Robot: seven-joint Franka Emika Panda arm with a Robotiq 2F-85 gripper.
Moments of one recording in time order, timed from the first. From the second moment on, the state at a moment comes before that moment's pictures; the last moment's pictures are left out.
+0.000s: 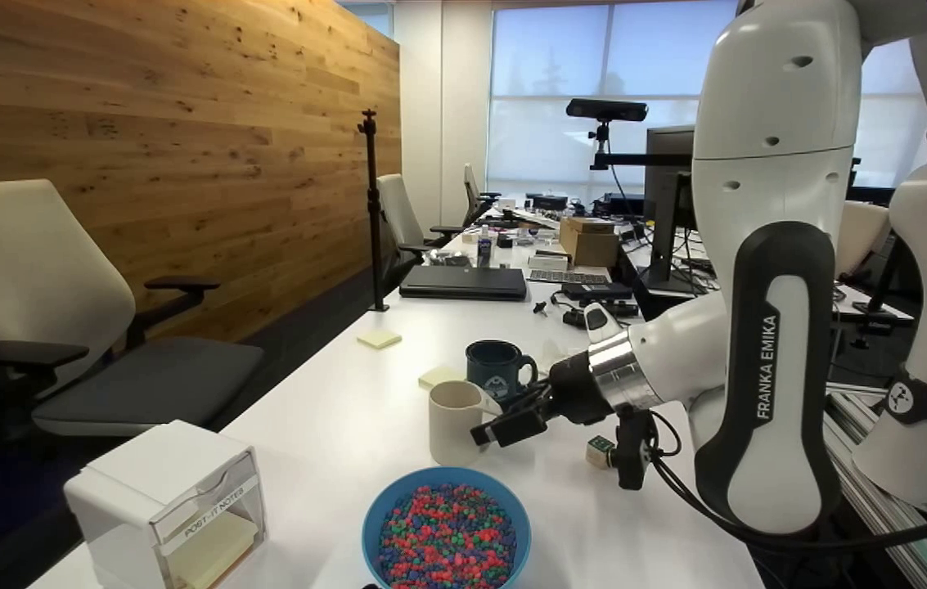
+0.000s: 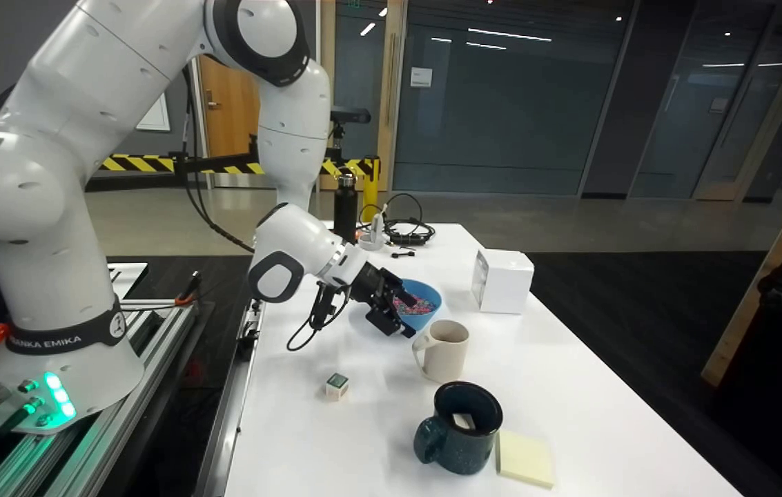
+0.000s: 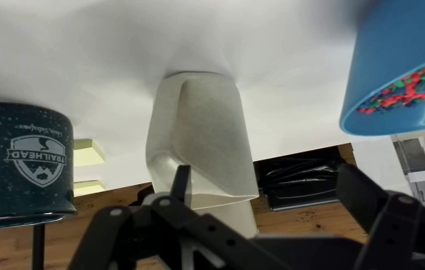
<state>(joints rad) 0.40 0.69 0.03 -2.57 0.51 4.22 0.24</state>
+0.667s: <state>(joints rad) 0.35 0.72 0.05 -2.59 0.51 4.21 0.25</state>
